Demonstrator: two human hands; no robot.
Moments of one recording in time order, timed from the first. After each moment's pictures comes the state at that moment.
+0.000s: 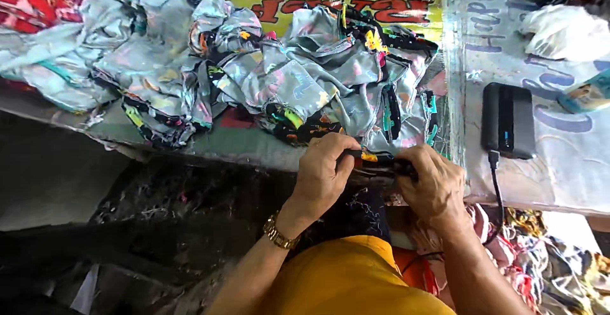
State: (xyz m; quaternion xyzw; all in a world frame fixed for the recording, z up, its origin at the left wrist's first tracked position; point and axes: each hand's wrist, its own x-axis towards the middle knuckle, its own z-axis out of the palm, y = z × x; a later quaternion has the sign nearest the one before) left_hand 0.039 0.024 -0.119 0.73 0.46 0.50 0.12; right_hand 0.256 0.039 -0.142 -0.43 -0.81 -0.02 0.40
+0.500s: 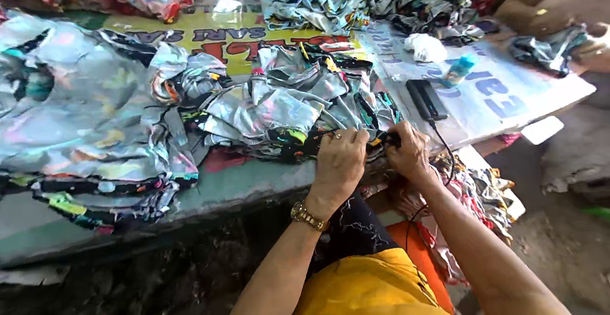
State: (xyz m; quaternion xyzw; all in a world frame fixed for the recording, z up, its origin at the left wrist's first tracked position) left_hand 0.038 0.054 -0.124 0.85 0.40 0.35 -0.01; right_hand 0.235 0.035 -0.144 -0.55 -0.73 -0.17 0.37
